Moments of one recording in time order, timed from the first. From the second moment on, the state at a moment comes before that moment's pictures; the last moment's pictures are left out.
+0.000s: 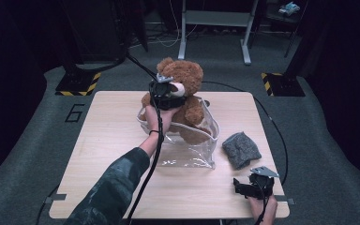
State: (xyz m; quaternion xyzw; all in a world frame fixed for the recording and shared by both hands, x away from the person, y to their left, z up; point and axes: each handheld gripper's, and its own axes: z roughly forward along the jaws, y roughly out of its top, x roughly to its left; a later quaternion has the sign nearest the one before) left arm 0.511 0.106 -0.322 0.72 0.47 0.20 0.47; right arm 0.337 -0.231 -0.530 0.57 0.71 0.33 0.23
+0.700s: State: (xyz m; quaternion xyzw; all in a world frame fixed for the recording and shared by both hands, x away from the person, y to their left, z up) left arm 0.495 0.116 -0.343 0.77 0.47 0.19 0.40; right arm 0.337 -0.231 -0.530 0.57 0.72 0.32 0.24
